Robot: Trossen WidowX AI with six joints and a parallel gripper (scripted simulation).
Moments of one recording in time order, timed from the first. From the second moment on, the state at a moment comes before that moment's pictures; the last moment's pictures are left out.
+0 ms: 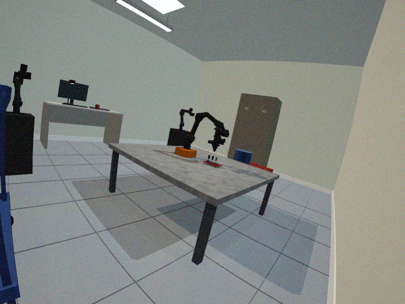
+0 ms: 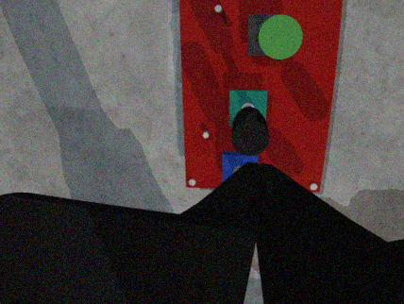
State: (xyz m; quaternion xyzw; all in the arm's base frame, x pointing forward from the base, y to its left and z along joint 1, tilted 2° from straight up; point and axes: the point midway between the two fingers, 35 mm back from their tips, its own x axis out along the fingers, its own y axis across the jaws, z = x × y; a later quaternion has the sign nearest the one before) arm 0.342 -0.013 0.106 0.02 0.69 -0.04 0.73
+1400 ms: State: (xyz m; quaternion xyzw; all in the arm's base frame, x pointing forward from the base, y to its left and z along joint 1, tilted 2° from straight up) arm 0.341 -0.013 0.065 0.02 0.69 -0.04 0.72
